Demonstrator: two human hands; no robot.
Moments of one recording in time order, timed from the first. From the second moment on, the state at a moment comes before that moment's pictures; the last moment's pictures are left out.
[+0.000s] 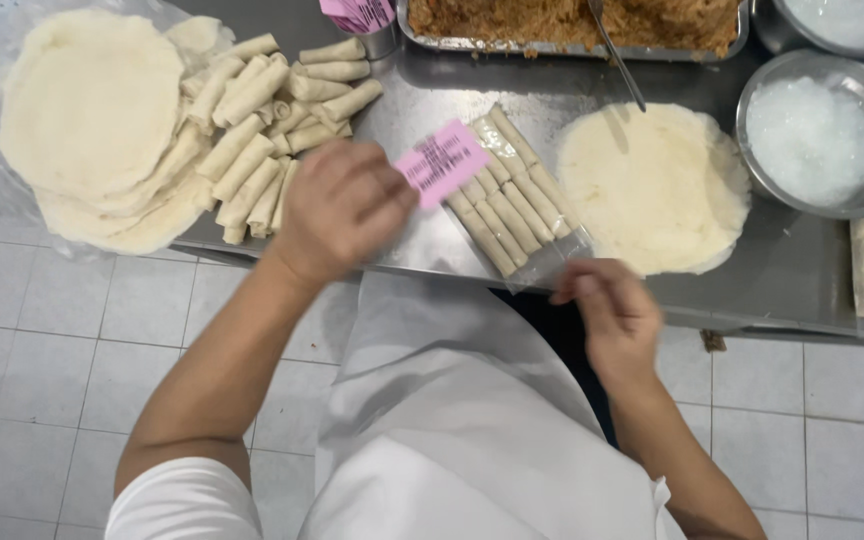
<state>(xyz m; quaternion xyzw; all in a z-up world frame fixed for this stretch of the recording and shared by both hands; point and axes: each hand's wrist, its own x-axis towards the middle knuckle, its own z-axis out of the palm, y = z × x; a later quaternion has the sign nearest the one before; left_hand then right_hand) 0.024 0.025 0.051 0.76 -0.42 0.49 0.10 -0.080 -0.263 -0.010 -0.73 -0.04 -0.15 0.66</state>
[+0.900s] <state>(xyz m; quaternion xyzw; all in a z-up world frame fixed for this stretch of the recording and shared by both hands) -0.042 -0.112 -0.053 0.85 -0.29 0.40 0.15 -0.107 -0.278 -0.051 -0.63 0.26 0.10 0.72</state>
